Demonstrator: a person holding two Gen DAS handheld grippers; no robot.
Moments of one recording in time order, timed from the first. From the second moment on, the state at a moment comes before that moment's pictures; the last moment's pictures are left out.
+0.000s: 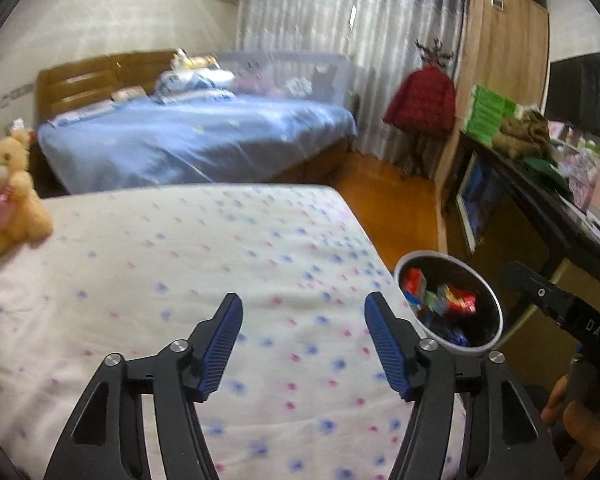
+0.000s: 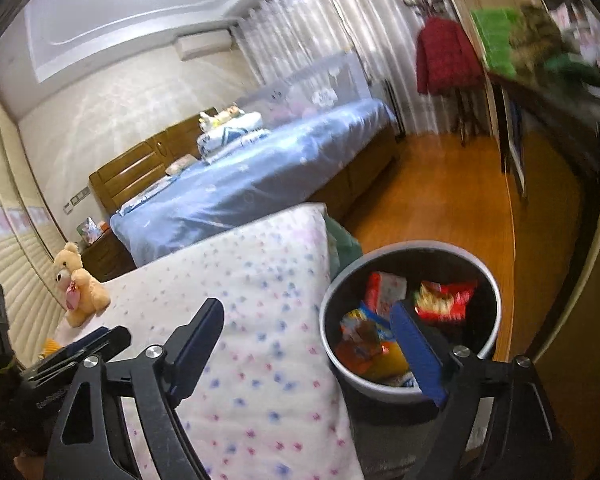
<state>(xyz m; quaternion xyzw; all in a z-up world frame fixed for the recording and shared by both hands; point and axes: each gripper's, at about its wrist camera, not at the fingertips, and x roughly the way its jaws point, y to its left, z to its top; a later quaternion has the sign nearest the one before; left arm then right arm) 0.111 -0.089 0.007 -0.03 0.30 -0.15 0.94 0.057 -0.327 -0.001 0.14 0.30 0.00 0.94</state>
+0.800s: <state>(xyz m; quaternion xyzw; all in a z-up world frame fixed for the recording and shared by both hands) 0.068 -0.100 0.013 0.00 0.20 -0.02 0.98 0.075 -0.281 0.006 0.06 0.24 -0.01 0.97</state>
